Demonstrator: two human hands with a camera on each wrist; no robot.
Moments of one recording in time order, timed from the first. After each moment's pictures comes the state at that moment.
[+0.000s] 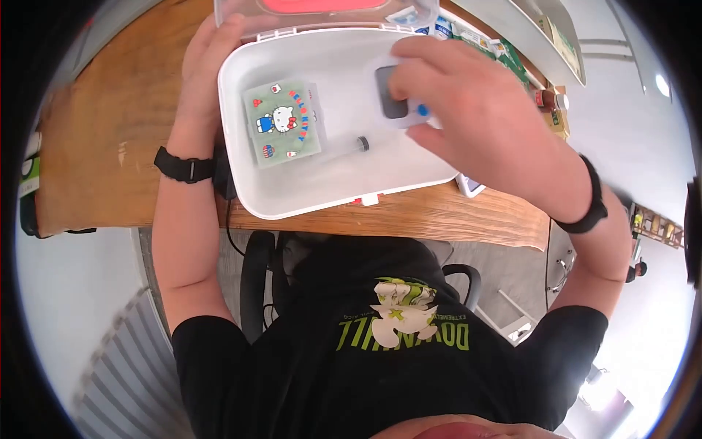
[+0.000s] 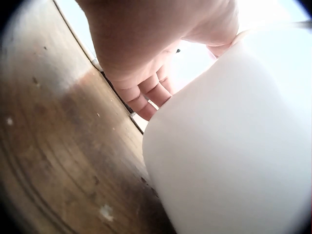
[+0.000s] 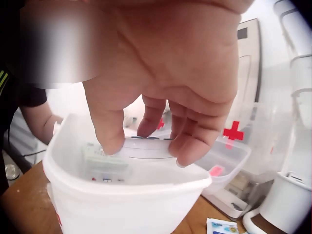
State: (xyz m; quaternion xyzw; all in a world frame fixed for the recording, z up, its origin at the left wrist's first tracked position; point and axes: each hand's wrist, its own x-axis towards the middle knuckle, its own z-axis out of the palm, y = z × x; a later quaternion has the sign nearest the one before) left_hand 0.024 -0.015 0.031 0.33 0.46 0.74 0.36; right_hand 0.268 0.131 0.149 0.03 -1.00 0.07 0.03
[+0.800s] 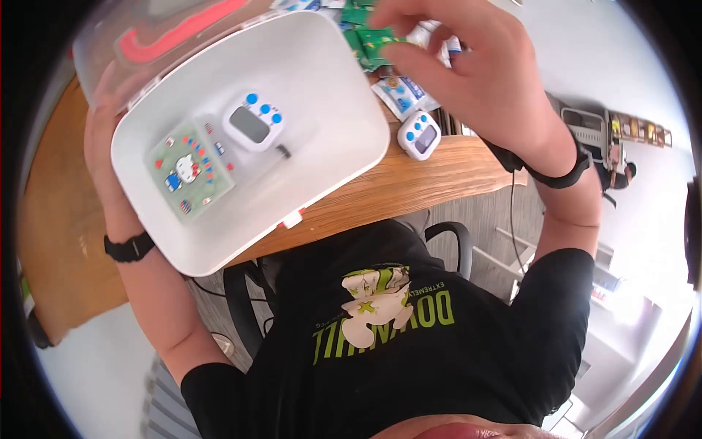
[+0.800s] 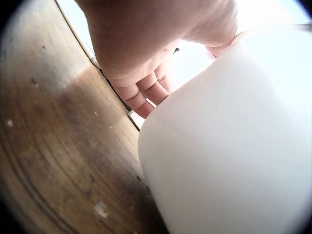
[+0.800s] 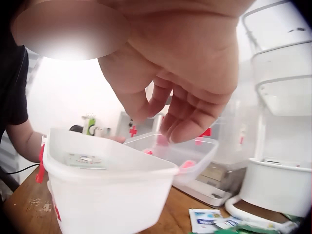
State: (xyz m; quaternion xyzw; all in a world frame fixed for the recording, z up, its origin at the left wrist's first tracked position) left_hand 0.025 -0.015 0.025 0.31 0.54 0.70 0.35; right_hand 0.321 0.159 0.156 -0.15 -0.96 0.18 0.13
